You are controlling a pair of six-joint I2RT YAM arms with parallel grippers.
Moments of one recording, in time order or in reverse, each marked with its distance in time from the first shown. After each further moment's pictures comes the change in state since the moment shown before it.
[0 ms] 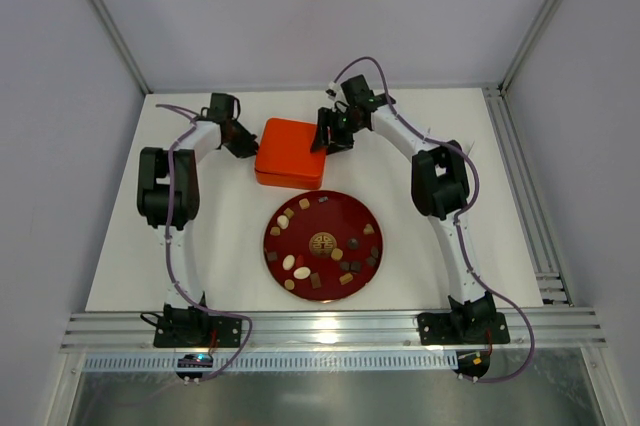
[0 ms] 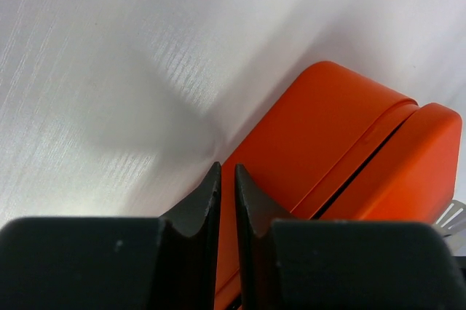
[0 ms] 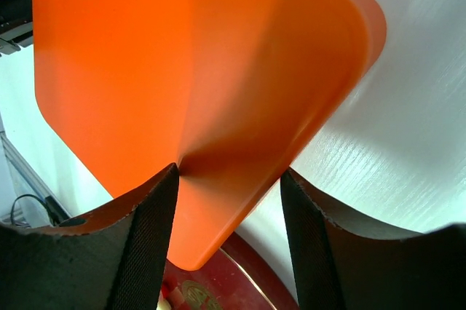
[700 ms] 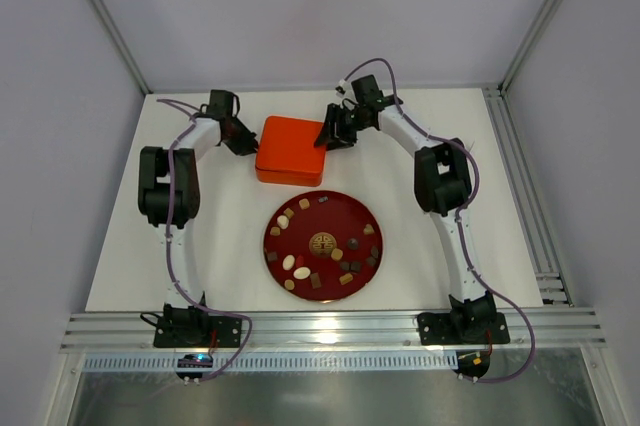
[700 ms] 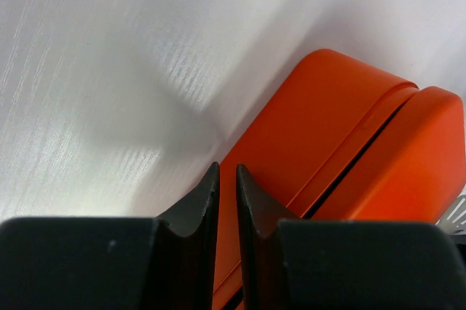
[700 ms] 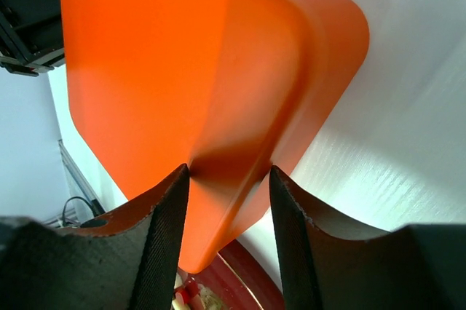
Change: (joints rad) left arm 0.005 0.018 0.053 -0.035 0.011 0.054; right arm -0.058 0.041 -0.005 0.100 -0.121 0.092
